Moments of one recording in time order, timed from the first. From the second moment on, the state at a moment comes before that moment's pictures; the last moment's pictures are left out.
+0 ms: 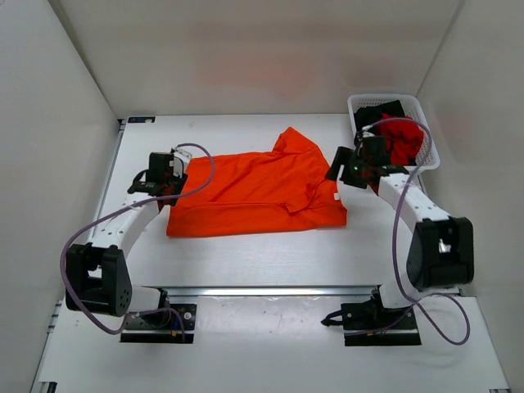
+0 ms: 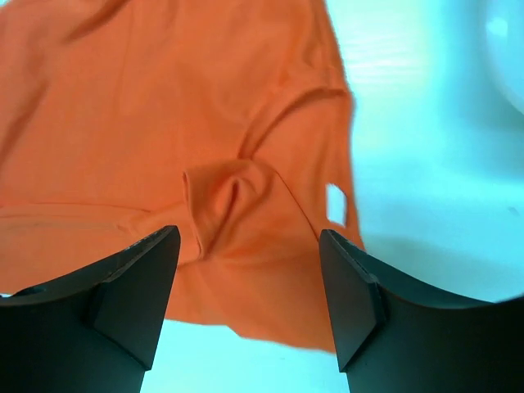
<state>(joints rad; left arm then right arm) -0.16 1.36 0.90 -0.36 -0.34 0.41 0.12 1.56 1.10 -0.31 -0.20 0.34</state>
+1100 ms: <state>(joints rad) -0.02 1.63 0.93 -0.64 -0.02 0.13 0.01 1.51 0.75 -0.36 -0.30 0.46</state>
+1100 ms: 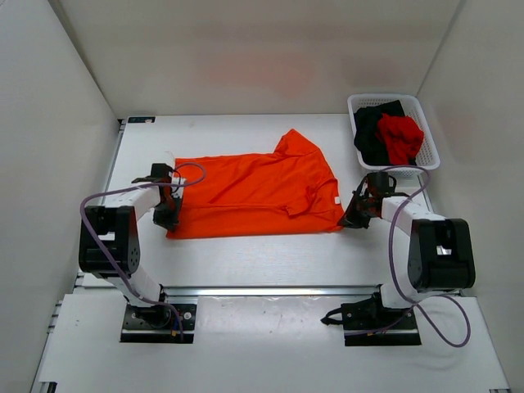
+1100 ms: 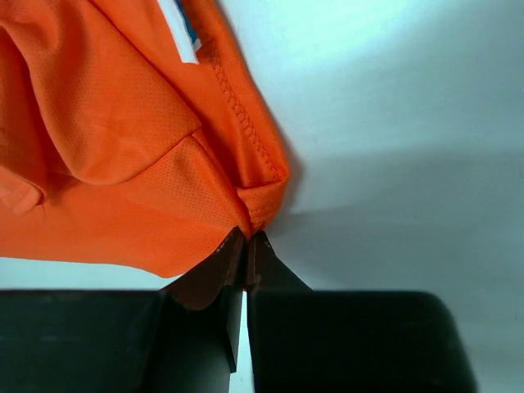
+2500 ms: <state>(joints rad) -0.18 1.33 0.83 -0.83 -0.20 0.22 0.43 1.47 0.84 -0.52 -0.19 0.59</state>
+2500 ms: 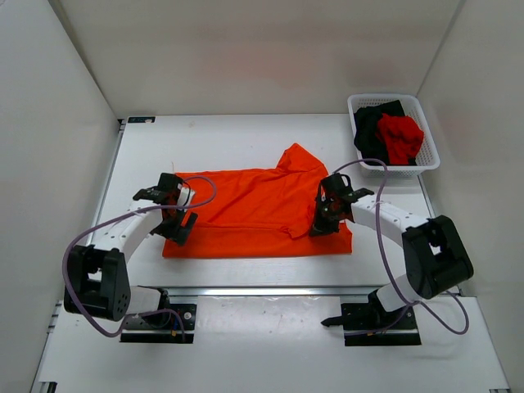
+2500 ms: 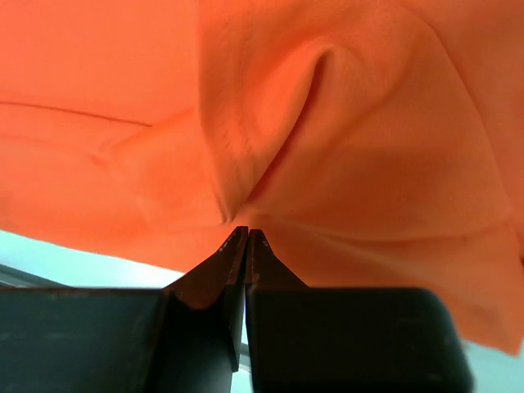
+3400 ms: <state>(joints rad) -0.15 1.33 0.83 -0.81 -0.20 0.22 0.36 1.71 1.02 -0.22 -0.25 0.62</state>
